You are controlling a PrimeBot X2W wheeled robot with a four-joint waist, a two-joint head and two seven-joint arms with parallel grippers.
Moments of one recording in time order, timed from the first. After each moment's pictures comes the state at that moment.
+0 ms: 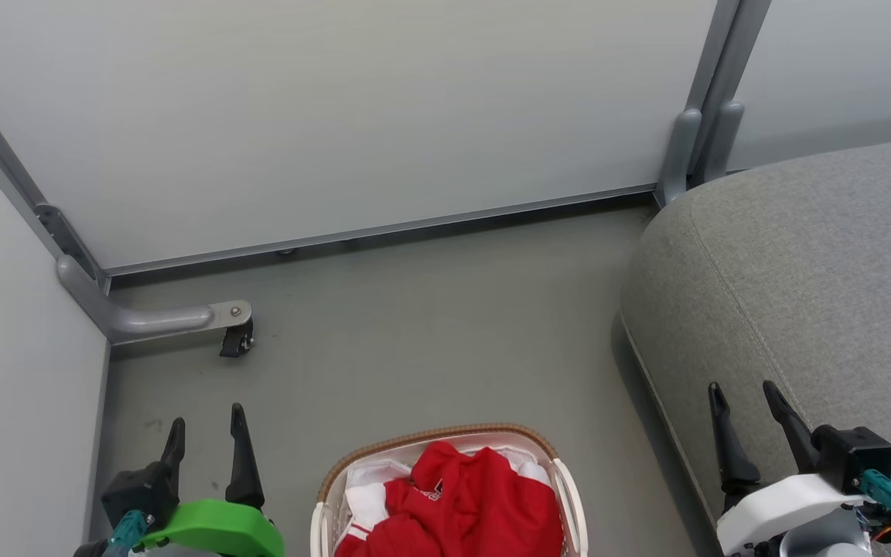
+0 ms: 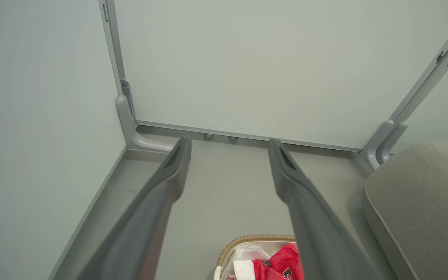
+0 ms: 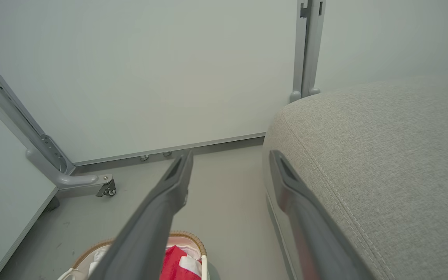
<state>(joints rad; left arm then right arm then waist) -0.02 0.04 -0.07 0.33 -0.33 0.01 -0.23 -0.01 -0.05 -0.04 0.24 0.22 0.13 -0.23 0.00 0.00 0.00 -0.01</state>
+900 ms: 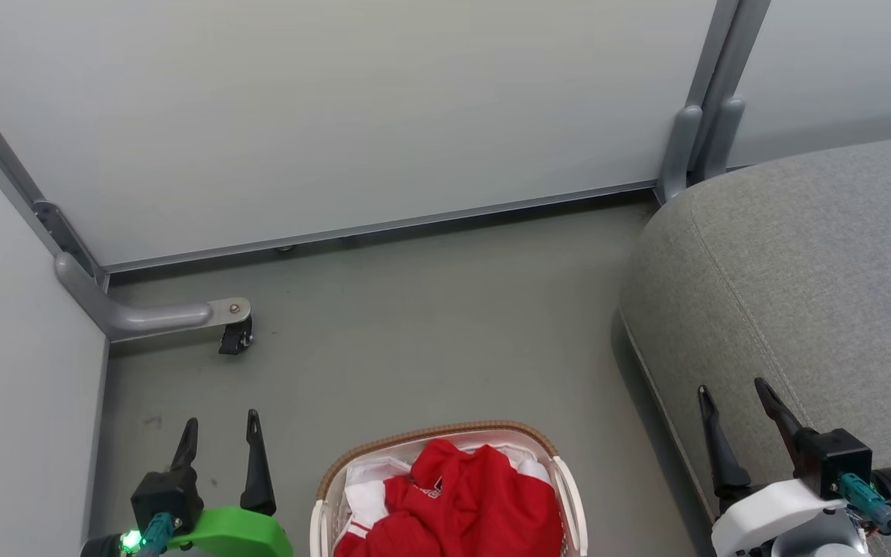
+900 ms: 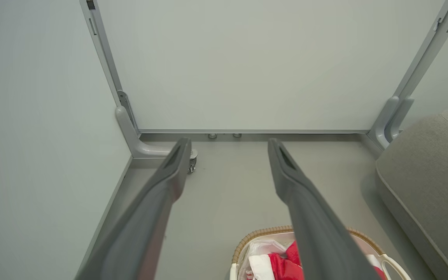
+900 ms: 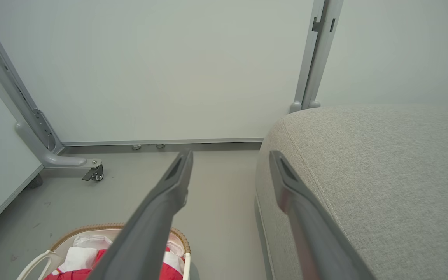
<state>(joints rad) -0.03 0.05 -0.10 0.38 -0.21 0.02 -0.26 -0.01 -0.05 -0.03 0.24 0.08 0.13 -0.26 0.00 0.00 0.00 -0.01</state>
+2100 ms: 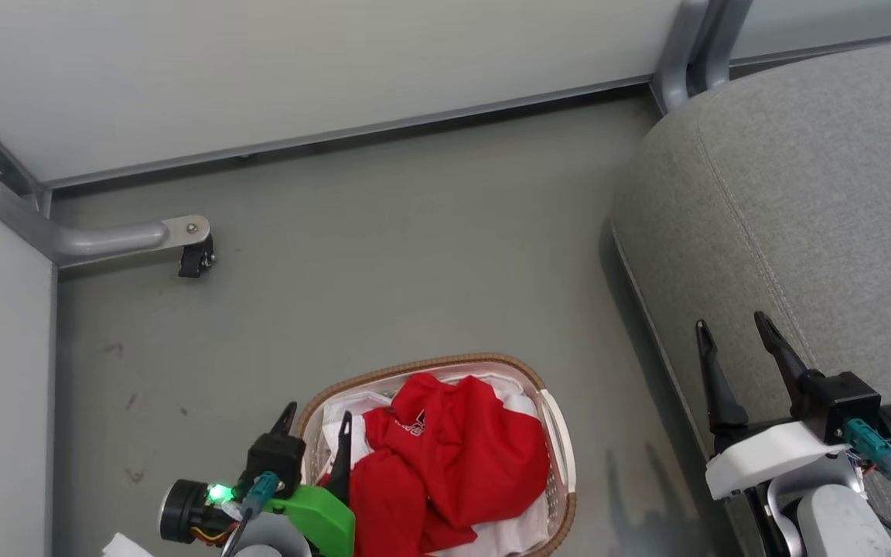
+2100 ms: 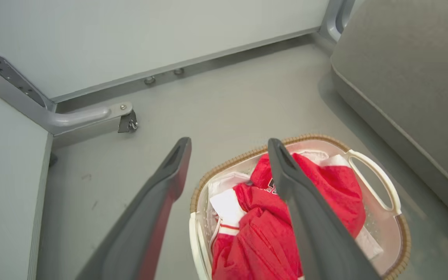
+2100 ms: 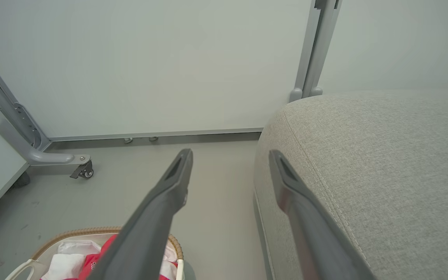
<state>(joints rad) -0.20 0.05 -0.30 0.63 -0.12 -0.03 -0.26 -0.11 -0.05 -0.03 0.22 0.09 0.13 -0.26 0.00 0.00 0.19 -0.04</state>
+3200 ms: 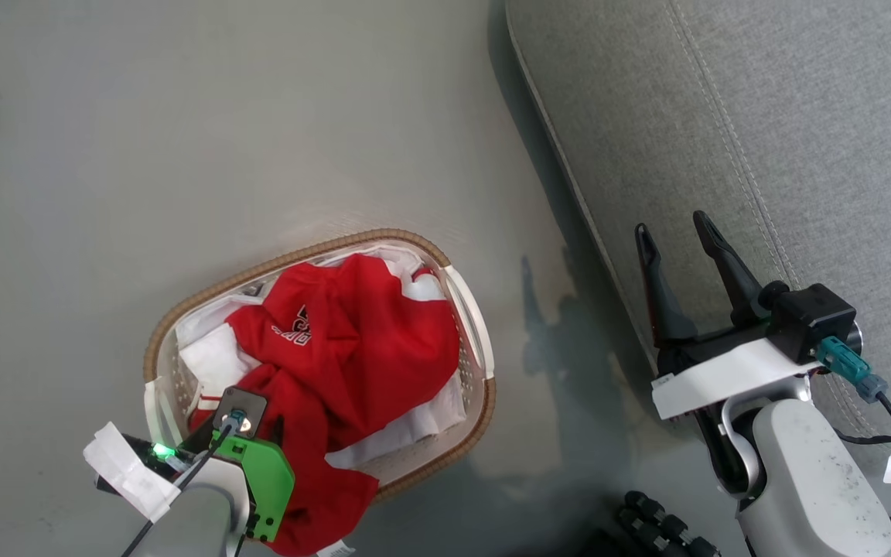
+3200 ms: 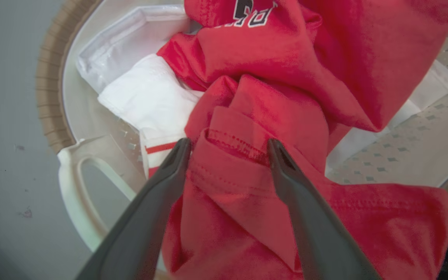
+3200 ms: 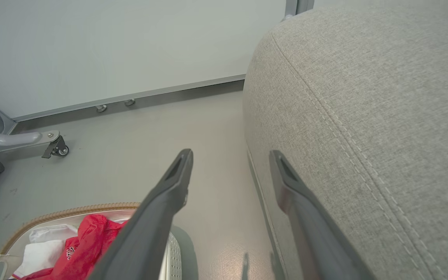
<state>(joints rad) -0.56 0.11 -0.43 1.23 -0.08 -0.06 -0.20 -0.30 -0.05 0.12 0.18 0.24 0.13 -0.26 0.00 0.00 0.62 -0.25</state>
